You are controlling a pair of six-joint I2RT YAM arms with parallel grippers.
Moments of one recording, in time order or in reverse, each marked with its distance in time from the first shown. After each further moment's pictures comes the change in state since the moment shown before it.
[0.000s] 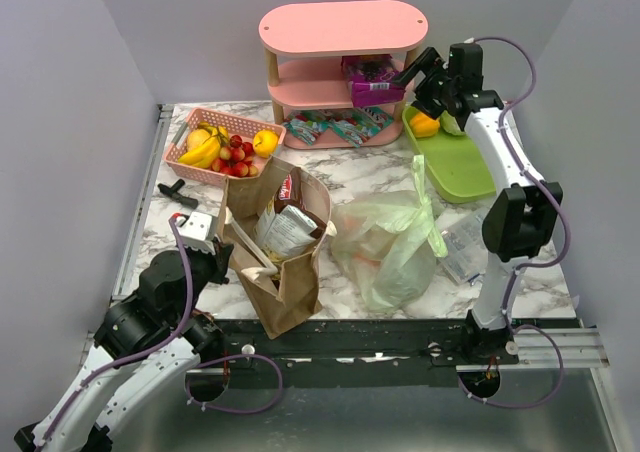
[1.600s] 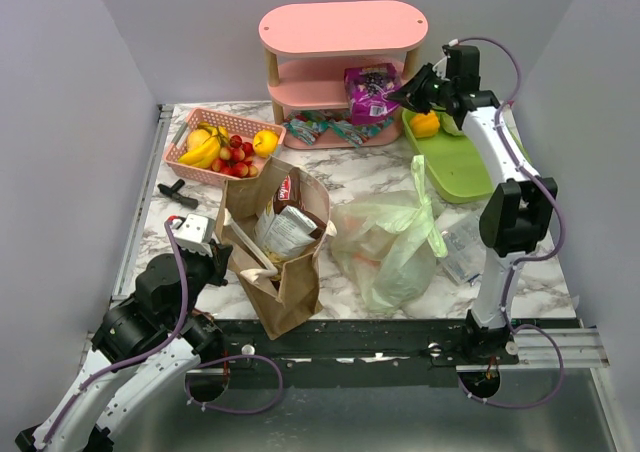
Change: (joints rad) left arm 0.008 -0.029 -0.002 -0.007 0.000 -0.004; right arm -0.009 0.091 0.063 0.024 -0.244 -0.064
